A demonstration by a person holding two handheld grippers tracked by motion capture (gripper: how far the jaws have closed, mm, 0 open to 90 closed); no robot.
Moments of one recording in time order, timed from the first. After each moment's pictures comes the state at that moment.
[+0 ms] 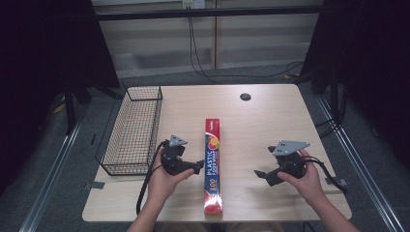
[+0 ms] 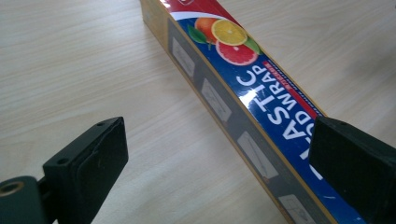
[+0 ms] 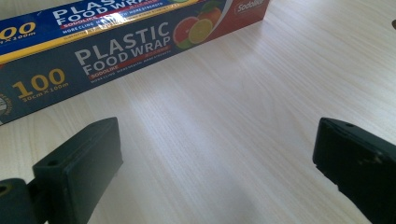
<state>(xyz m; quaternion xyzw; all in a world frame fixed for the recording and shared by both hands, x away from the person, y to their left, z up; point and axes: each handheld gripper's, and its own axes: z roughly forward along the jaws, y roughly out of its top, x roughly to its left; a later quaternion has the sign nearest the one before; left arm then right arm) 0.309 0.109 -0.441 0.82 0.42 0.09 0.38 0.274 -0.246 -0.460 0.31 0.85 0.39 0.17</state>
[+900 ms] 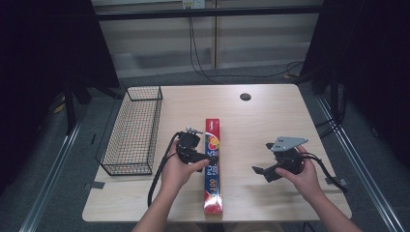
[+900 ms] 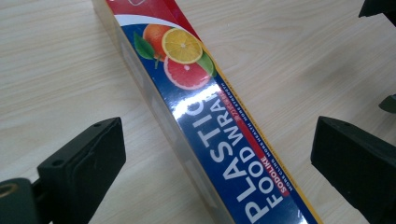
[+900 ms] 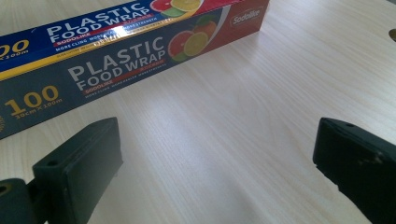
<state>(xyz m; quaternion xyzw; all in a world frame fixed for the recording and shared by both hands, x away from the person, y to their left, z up) 0.328 0.067 -0.424 0.83 0.44 0.02 0.35 0.283 -0.243 -0.457 0.31 0.84 0.40 0.17</state>
